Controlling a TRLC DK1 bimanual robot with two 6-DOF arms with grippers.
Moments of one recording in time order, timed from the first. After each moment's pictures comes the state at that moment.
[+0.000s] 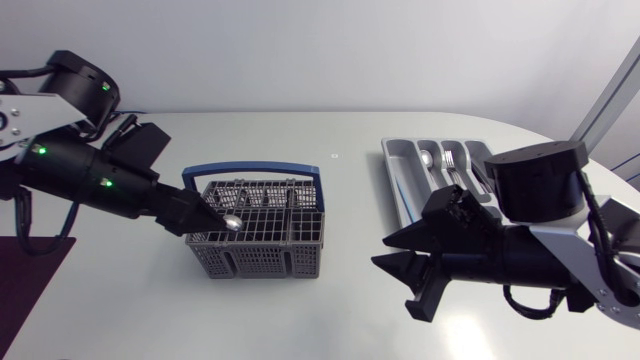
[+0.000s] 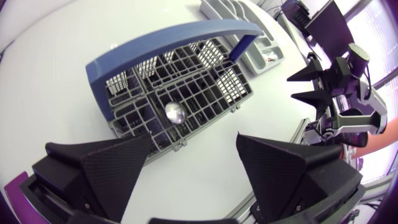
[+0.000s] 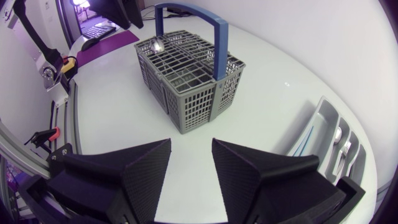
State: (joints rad) left arm -0.19 1.29 1.03 -0.88 0.47 0.22; right arm 0.54 1.04 0.57 -0.26 -0.32 -0.26
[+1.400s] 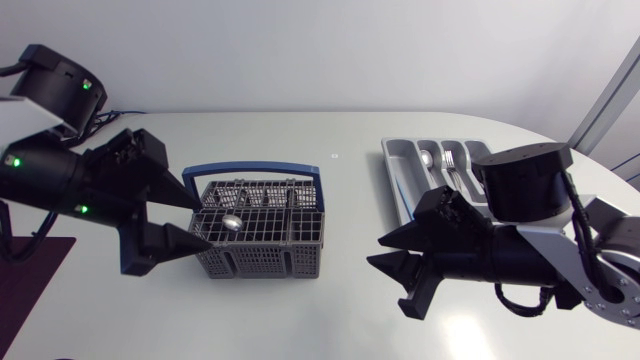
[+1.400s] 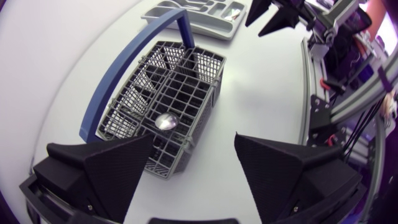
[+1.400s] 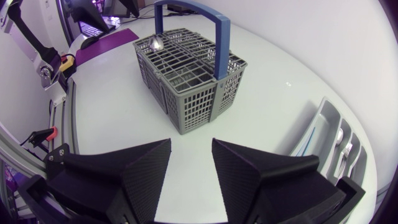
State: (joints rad) left arm -0.24 1.21 1.01 -0.91 0.43 0.79; right arm 0.55 1.08 0.57 -0.22 -0.31 -0.26
